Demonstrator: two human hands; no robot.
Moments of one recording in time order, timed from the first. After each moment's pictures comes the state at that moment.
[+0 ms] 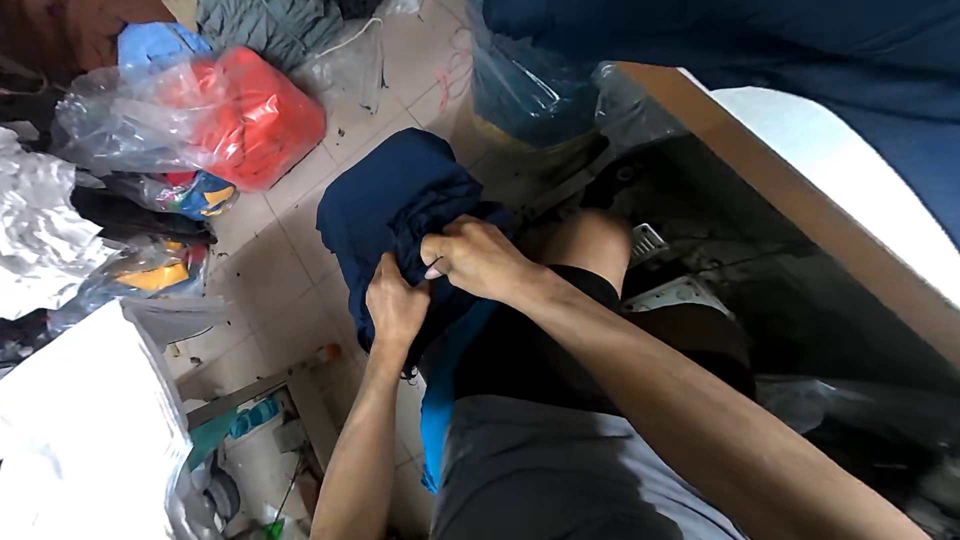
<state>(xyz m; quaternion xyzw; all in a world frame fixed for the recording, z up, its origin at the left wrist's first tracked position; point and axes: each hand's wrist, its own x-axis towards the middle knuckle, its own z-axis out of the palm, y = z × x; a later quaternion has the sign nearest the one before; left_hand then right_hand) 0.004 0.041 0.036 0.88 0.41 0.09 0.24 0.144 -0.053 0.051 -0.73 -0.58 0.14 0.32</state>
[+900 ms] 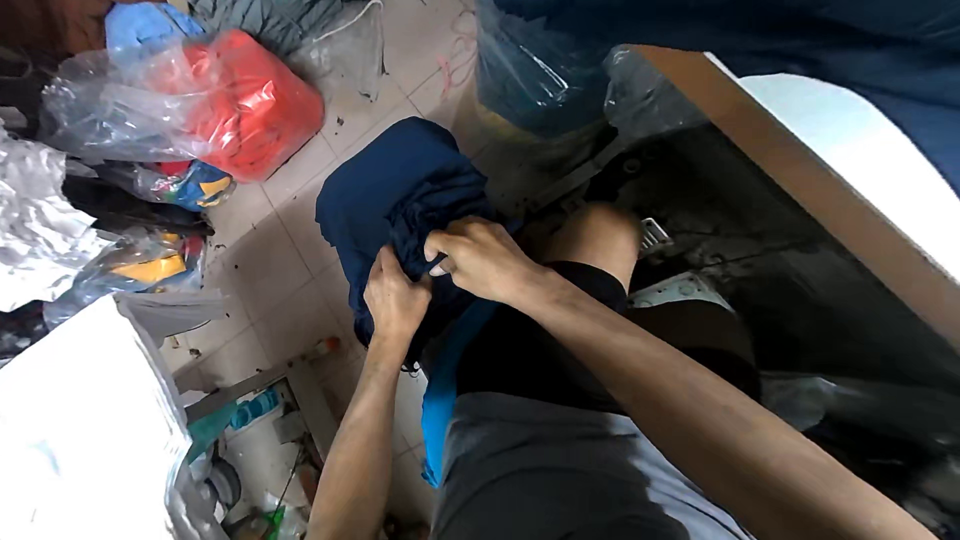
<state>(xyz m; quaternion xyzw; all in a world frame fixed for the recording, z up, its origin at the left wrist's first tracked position) 0.002 0.048 0.027 0.89 0.40 0.10 0.21 0.138 -0.052 0.048 -0.75 -0.56 0.18 0.31</state>
